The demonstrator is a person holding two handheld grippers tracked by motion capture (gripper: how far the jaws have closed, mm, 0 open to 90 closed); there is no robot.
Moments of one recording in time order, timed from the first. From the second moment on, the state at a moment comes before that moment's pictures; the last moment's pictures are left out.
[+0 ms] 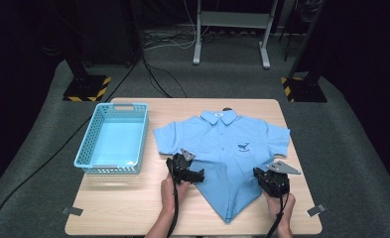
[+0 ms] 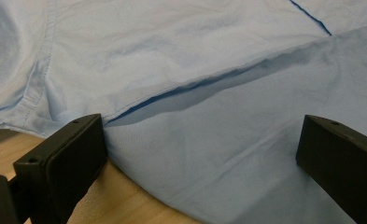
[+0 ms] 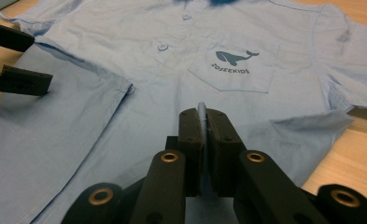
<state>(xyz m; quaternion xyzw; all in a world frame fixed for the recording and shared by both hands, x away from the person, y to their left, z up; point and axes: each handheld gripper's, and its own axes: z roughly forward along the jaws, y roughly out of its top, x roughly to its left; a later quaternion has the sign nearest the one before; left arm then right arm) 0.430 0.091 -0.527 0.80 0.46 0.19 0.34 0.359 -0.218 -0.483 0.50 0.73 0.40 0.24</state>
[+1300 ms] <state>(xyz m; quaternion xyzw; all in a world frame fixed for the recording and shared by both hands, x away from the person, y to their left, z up) 0.431 0.091 -0.527 0.80 0.46 0.19 0.34 0.323 -0.242 -0.481 0.51 0.72 0.40 0.26</state>
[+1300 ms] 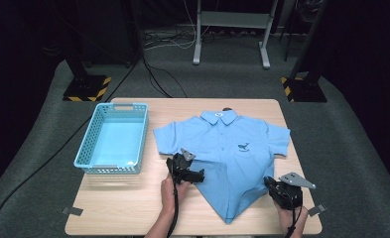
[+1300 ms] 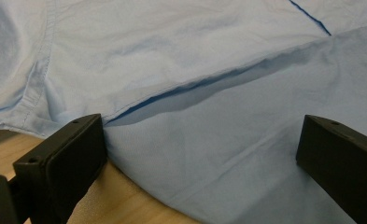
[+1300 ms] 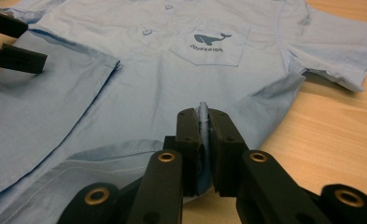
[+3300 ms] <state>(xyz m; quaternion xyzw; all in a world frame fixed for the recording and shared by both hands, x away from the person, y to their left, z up) 0.431 0.091 -0.527 0.80 0.46 0.19 0.34 0.277 -0.302 -0.497 0.59 0.66 0.38 0.26</state>
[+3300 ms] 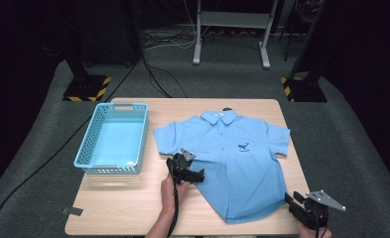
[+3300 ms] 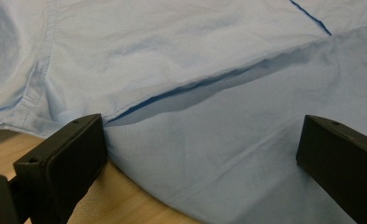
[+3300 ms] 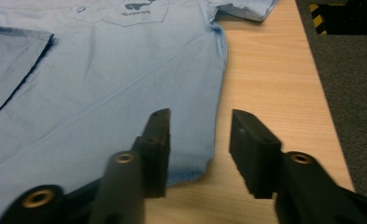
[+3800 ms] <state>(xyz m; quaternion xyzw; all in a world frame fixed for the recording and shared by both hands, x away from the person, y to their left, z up) 0.431 0.091 -0.527 0.80 0.46 0.19 0.34 0.312 -0.261 -0.523 0.55 0.73 0.36 0.18</state>
